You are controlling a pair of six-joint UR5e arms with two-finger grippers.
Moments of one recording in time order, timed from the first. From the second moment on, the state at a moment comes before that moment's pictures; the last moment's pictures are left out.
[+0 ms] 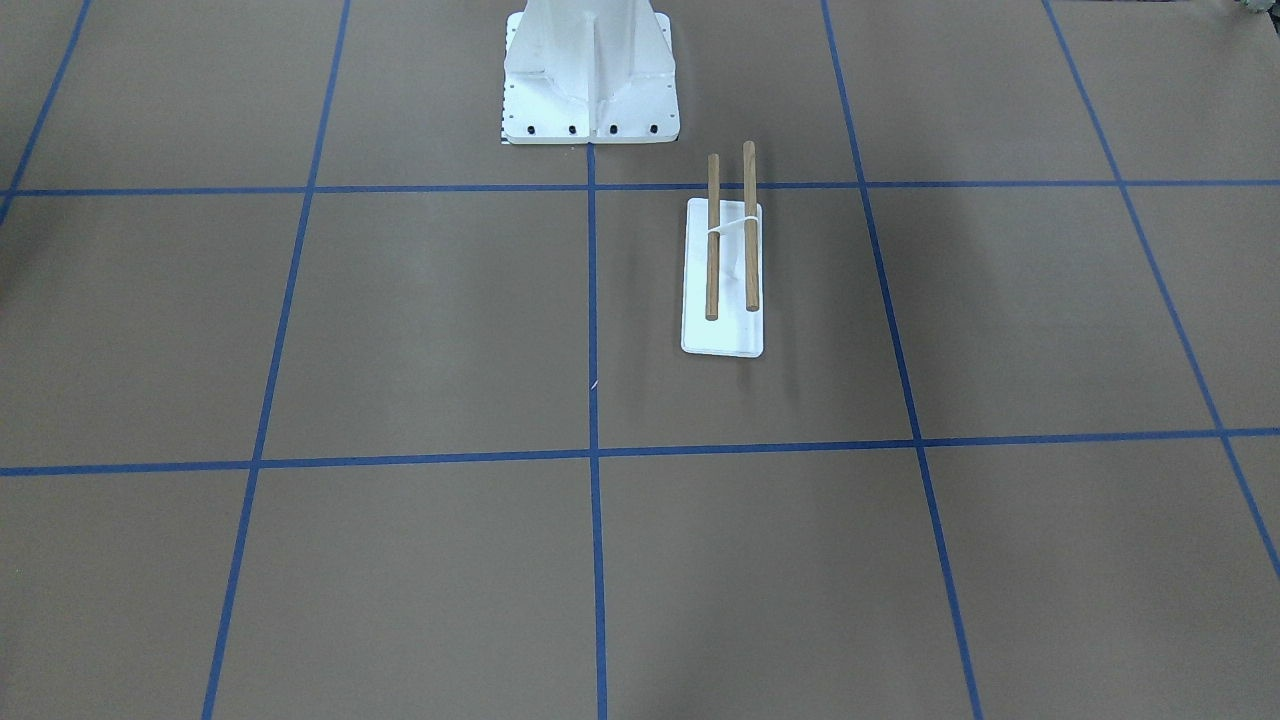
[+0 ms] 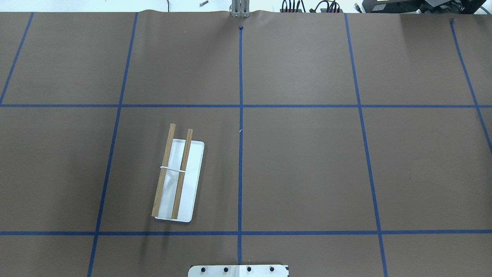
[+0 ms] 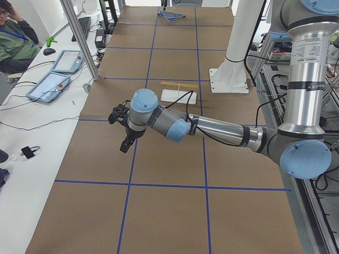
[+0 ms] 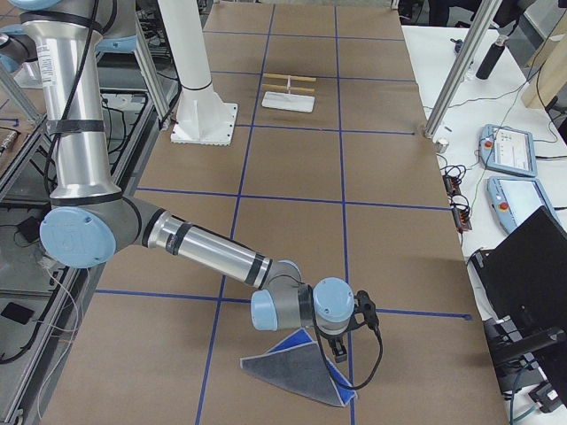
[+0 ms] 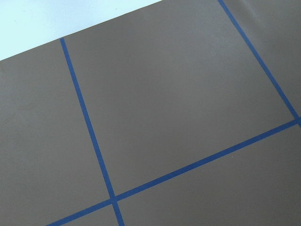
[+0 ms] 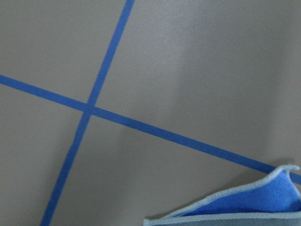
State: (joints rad) left arm -1.51 -1.57 -1.76 -1.94 -2.35 -0.04; right arm 1.61 -1.45 1.04 -1.03 2.38 -0.25
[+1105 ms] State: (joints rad) left arm -1.51 -1.55 -1.75 -1.97 -2.35 -0.04; right arm 1.64 -1.31 0.59 -0.73 2.22 -0.30
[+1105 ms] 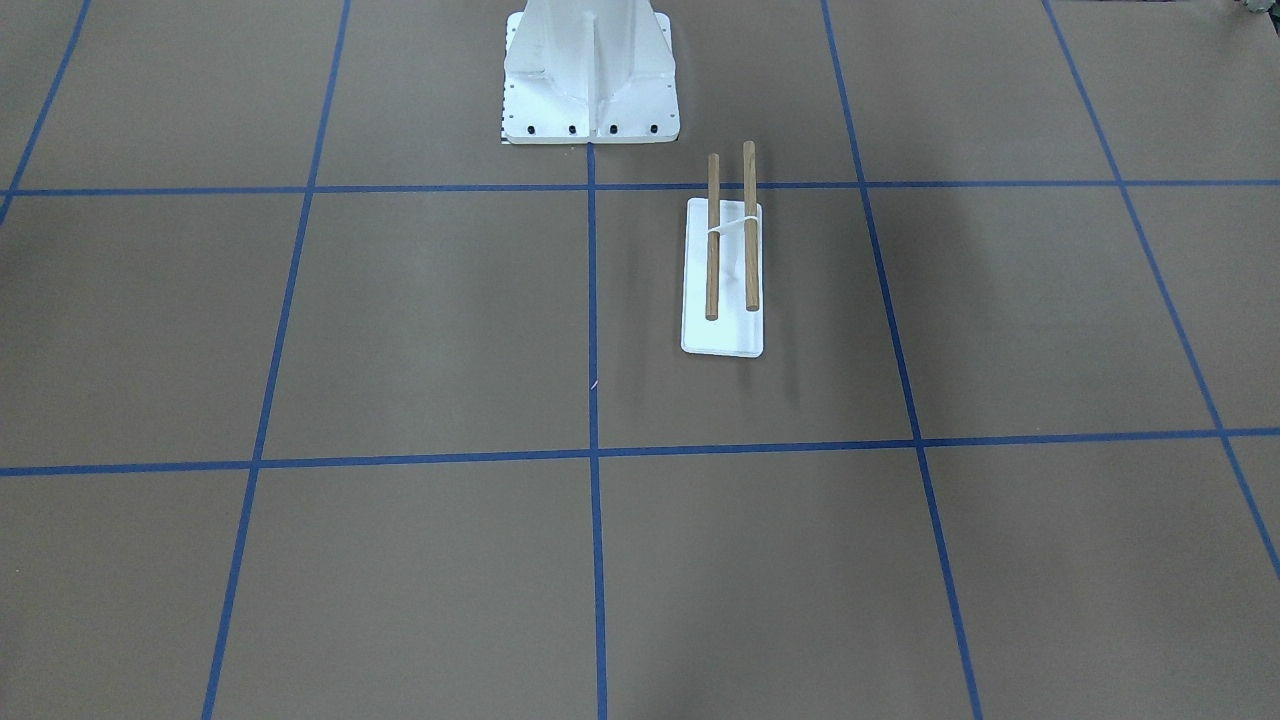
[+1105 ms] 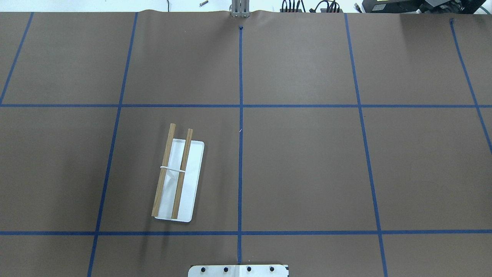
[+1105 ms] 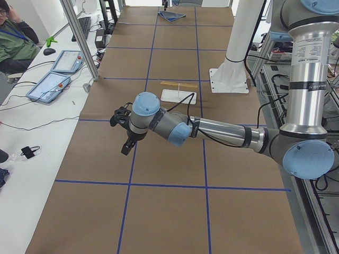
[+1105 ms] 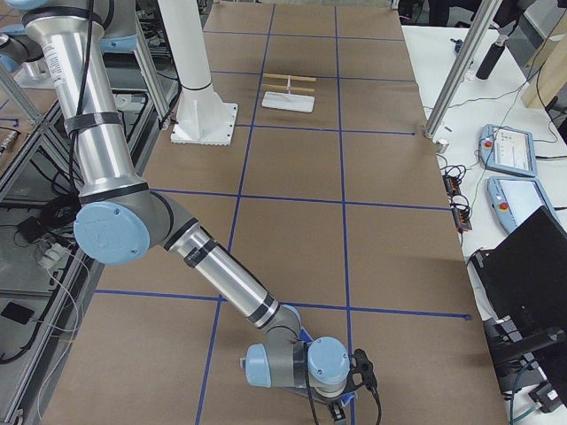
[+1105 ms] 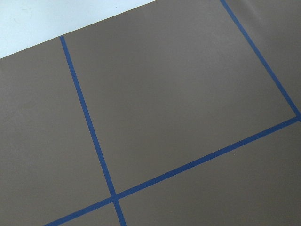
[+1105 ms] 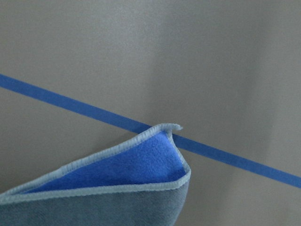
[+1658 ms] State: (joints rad) left arm -1.51 -1.55 -1.75 -1.99 -2.35 -0.04; right arm 1.60 -1.31 0.58 -0.71 2.19 -0.26
